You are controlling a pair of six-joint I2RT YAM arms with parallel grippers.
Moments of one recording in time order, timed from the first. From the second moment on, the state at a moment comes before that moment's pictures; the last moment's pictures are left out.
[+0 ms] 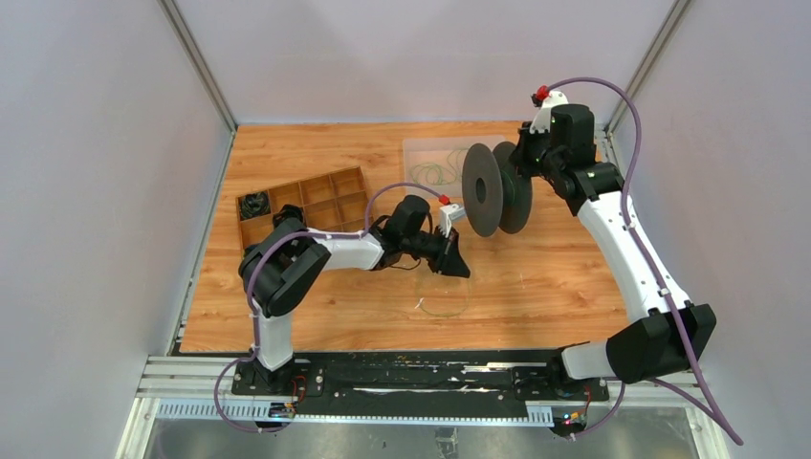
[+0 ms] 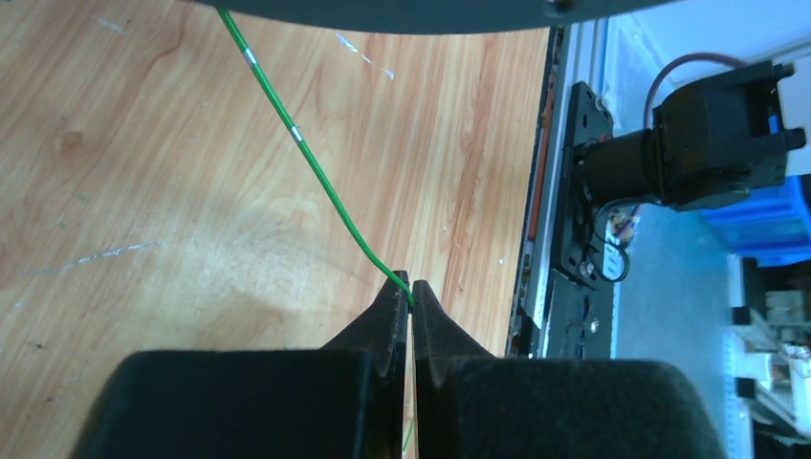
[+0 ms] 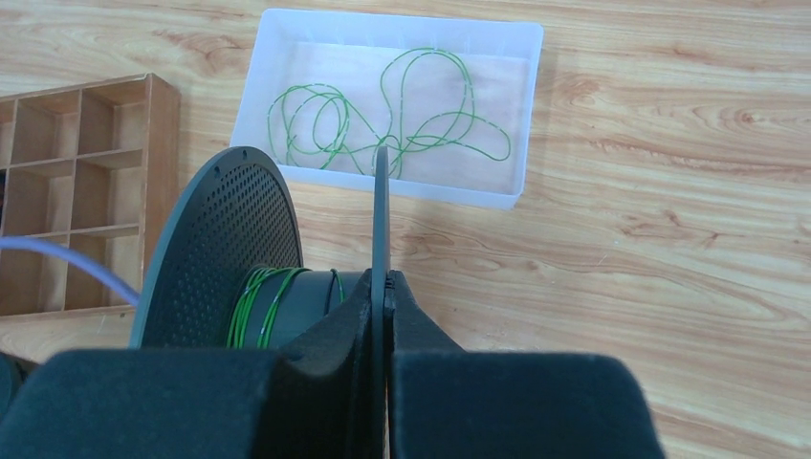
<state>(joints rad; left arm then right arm) -0.78 1.90 1.01 0.40 0.77 -0.41 0.23 1.36 1.42 -0.53 -0.09 0.11</state>
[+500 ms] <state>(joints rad) -0.92 1.82 1.26 -0.04 0.58 -0.09 0.23 1.37 1.39 -0.51 0.00 0.11</state>
